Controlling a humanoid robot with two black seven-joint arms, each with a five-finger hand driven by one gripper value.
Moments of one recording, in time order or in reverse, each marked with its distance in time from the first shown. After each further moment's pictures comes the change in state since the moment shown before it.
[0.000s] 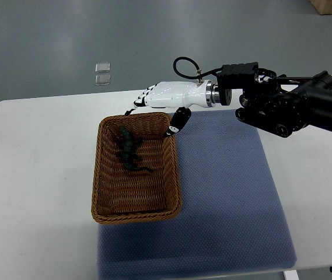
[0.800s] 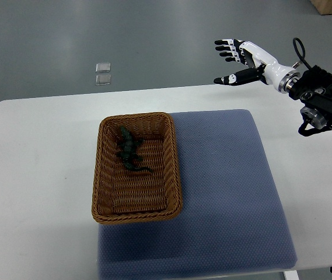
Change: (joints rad) left arm 0.000 0.000 0.000 0.000 0.000 0.000 0.000; right arm -0.255 -0.222 0.224 -0.068 0.877 0.070 -0.156
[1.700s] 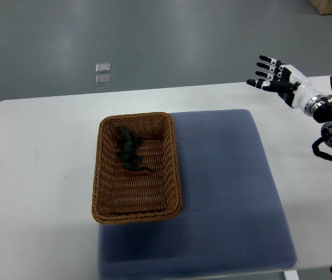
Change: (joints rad) left arm 0.000 0.000 0.000 0.000 0.000 0.000 0.000; right arm -0.125 -0.069 0.001 0.002 0.495 0.068 -0.049
